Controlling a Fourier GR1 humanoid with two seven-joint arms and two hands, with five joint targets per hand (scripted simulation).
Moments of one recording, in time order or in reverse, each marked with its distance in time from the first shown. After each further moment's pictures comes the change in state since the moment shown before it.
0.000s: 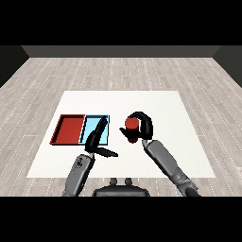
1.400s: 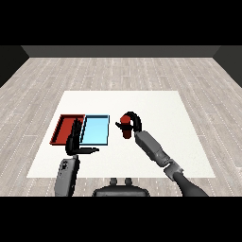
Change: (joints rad) left arm 0.102 0.039 0.307 0.061 -0.026 -0.036 -0.248; right arm -0.313 0.137 0.007 0.872 -0.359 0.183 -0.239
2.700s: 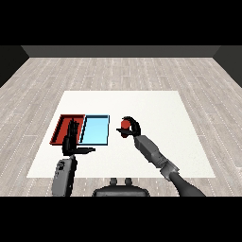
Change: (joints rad) left arm 0.007 0.022 0.042 0.013 0.055 -0.031 0.001; right arm -0.015 0.061 0.012 0.242 -0.120 0.199 -0.136
